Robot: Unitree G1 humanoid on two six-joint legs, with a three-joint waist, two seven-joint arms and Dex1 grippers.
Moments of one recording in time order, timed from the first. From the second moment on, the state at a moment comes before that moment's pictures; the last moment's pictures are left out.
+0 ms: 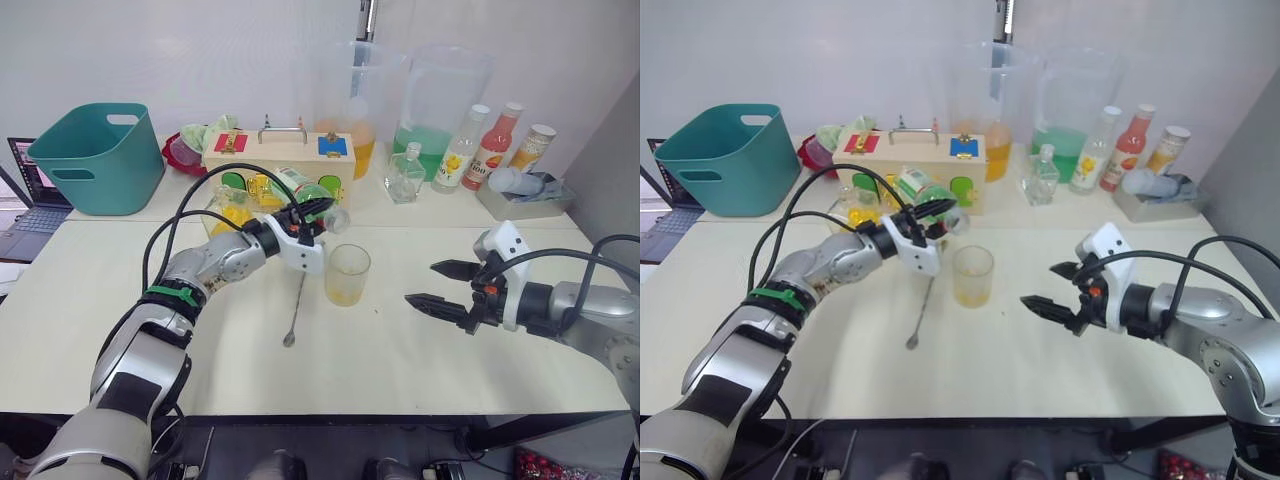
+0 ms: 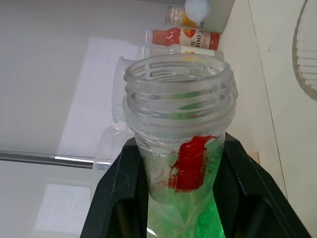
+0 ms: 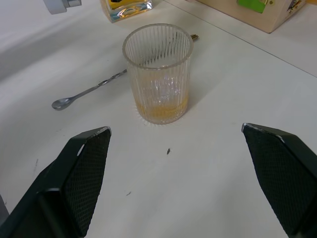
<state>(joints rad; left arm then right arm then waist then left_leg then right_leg) -1.07 0.50 -0.42 0.84 0.76 -0.83 0.02 -0.34 -0.89 -0.22 -0.52 0.81 1.01 0.63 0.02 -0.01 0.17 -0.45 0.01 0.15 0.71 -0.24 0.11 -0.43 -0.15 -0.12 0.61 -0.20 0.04</state>
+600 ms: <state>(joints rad) -1.05 0.50 -0.44 0.84 0.78 -0.80 0.02 -0.35 -0.89 -0.22 -0.52 0.83 1.04 0.60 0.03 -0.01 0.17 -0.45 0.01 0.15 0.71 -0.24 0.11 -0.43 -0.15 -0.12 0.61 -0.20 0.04</state>
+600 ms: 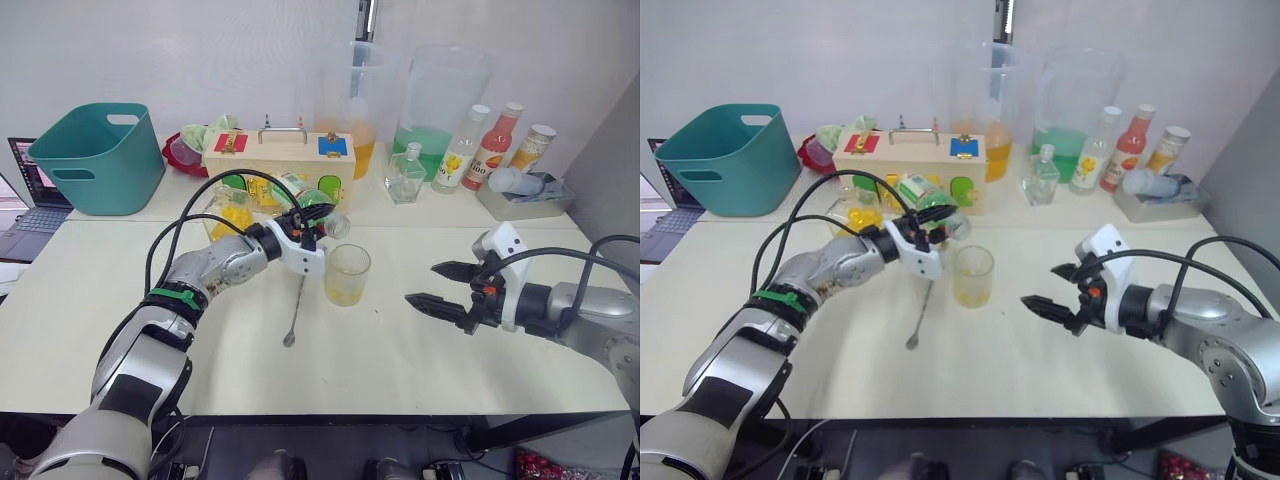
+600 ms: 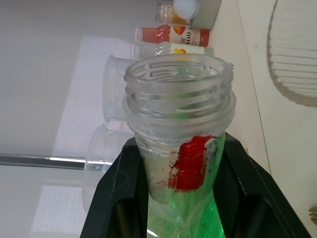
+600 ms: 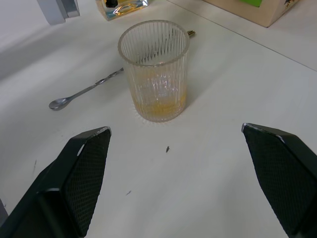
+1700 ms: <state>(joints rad) -1.05 0.51 -0.49 0.84 0.85 -0.80 0.09 -0.38 -0.88 -0.21 -0.52 0.85 1.05 0.56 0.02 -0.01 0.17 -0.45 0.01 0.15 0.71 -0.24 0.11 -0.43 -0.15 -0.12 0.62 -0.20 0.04</state>
